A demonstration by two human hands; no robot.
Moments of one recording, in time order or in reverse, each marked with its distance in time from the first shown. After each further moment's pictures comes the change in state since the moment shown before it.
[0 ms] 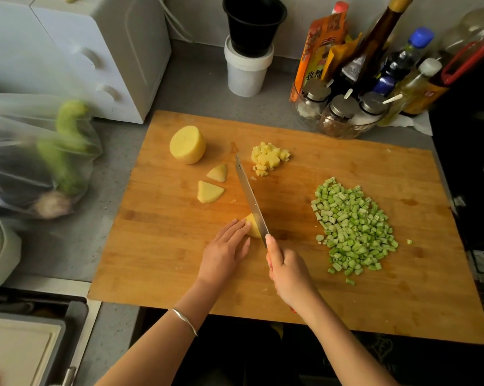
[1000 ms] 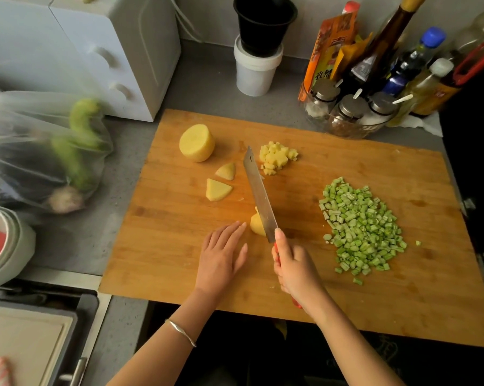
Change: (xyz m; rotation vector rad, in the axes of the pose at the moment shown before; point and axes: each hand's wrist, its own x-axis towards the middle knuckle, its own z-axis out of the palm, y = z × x) left_hand -0.019 -0.002 -0.019 0.109 -0.017 -0.063; right_hand 0.000 -0.001 0.002 0.176 -0.050 -0.006
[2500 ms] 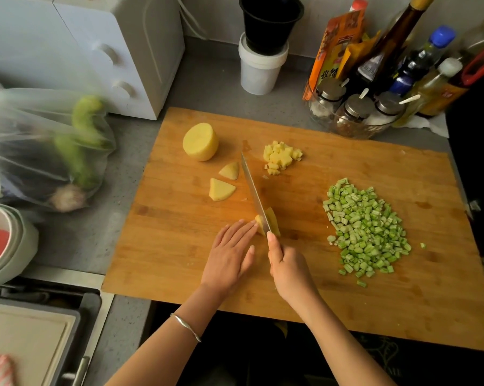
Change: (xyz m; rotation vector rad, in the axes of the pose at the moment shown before) left_hand 0.007 0.003 -0.006 -0.066 -0.284 0.033; right_hand 0.006 -0.005 0.016 -0.287 0.039 0.012
